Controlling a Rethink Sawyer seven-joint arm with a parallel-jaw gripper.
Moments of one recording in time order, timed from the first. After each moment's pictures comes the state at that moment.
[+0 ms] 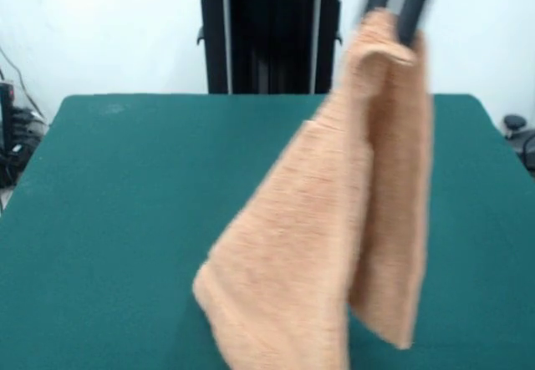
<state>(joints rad) 0.06 -0.39 -0.37 0.56 0.12 1.25 2.34</state>
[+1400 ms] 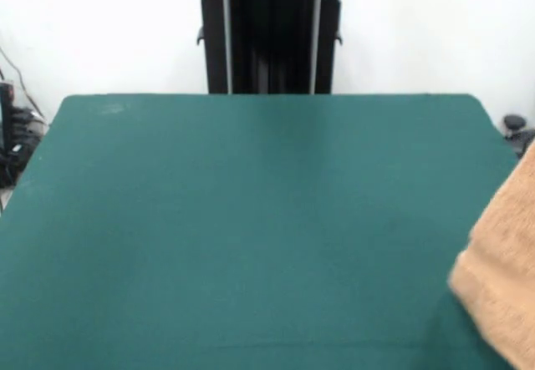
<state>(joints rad) 0.15 -0.34 -0.45 0.35 0.34 1.49 2.63</state>
